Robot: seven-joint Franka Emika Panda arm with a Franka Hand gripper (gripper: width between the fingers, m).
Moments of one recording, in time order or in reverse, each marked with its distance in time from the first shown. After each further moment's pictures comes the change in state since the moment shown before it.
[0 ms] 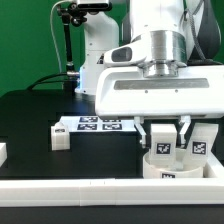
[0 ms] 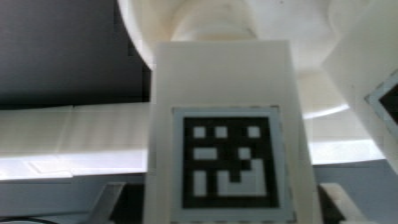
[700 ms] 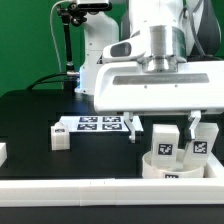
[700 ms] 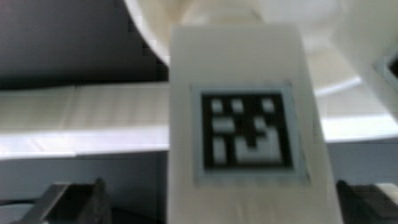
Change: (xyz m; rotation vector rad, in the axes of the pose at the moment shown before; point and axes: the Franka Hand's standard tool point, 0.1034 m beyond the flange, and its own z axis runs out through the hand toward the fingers) arm 0.012 0.000 -0.008 0.003 0.024 0.004
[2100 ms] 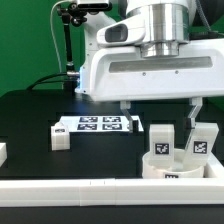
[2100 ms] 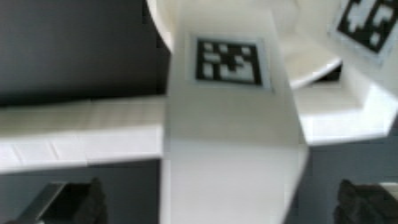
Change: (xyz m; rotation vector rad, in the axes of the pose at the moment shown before) arm 0.004 0.006 -0.013 0.028 -0.390 0.024
